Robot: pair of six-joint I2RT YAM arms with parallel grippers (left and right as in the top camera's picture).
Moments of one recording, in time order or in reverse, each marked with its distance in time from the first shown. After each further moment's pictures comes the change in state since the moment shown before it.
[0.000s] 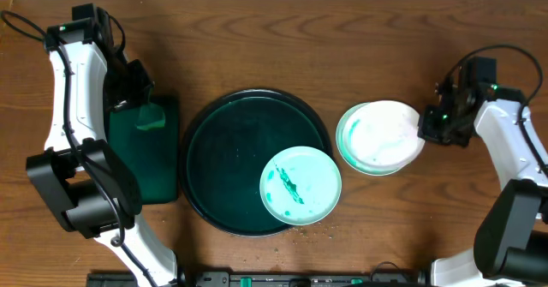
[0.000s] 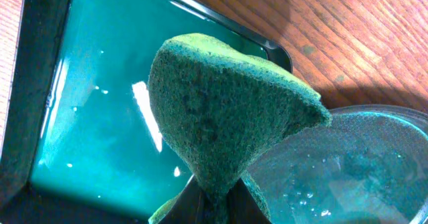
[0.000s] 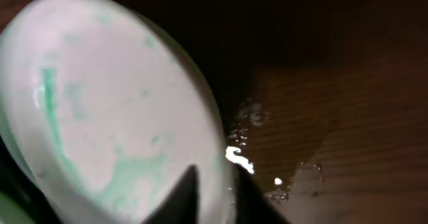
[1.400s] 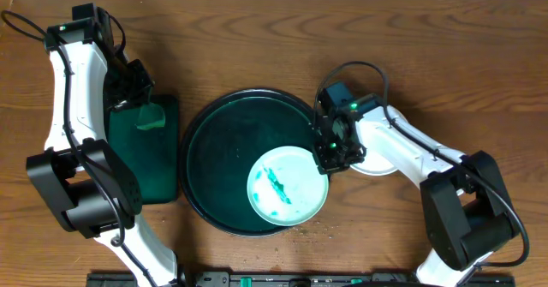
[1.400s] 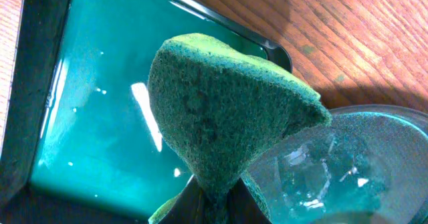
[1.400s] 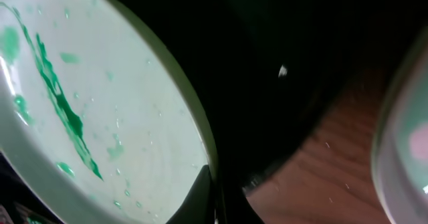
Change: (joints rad) left arm -0.001 0.000 0.000 0.000 0.000 0.000; right arm 0.663 0.150 0.032 -0.023 -0.147 0.084
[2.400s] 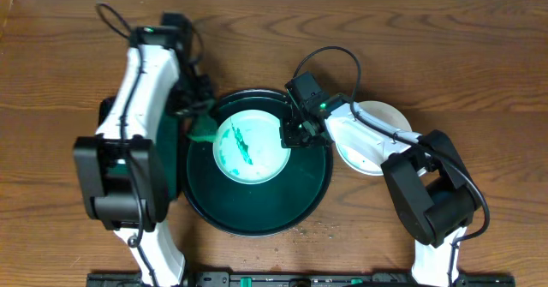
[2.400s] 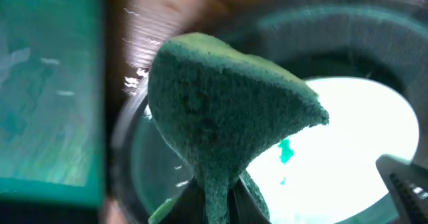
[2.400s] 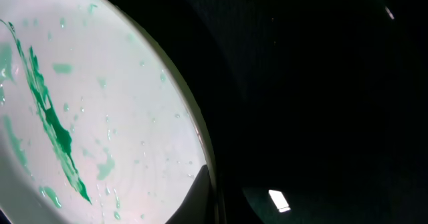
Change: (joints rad) left arm -0.333 -0.001 -0.155 0.058 0.001 -0.082; right arm 0.088 0.187 0.112 0.385 0.039 0.296
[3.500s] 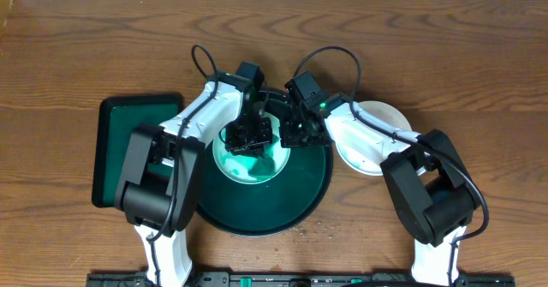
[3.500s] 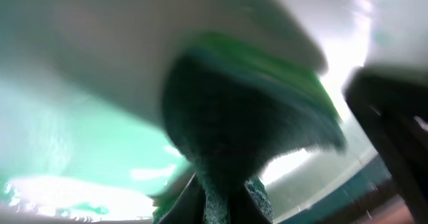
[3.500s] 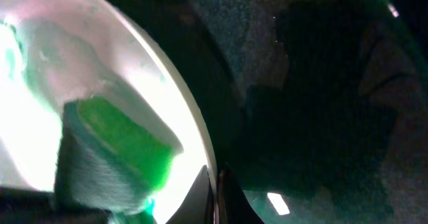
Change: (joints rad) left arm -0.262 0.033 -0.287 0.237 0.189 -0.089; right arm -0.001 0.005 0.005 0.000 -0.011 0.010
